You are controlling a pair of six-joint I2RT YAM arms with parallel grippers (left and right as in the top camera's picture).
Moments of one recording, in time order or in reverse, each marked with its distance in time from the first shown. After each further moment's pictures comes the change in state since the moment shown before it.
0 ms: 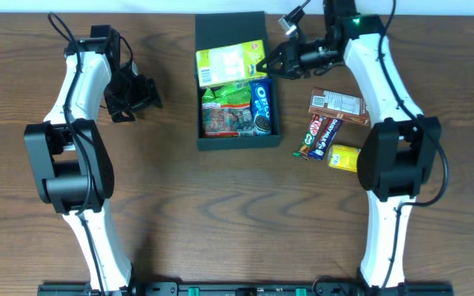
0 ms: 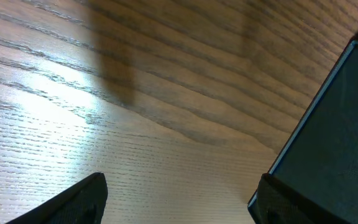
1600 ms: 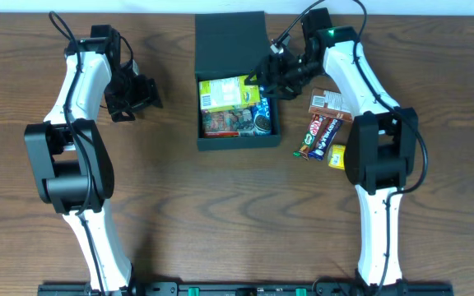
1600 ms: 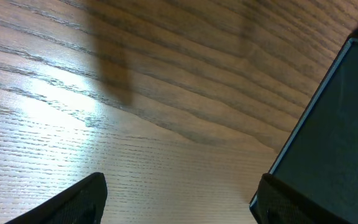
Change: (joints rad) left arm 0.000 0.000 0.000 0.004 0.001 0.019; right arm 0.050 0.102 -0.015 0.027 0.223 0.249
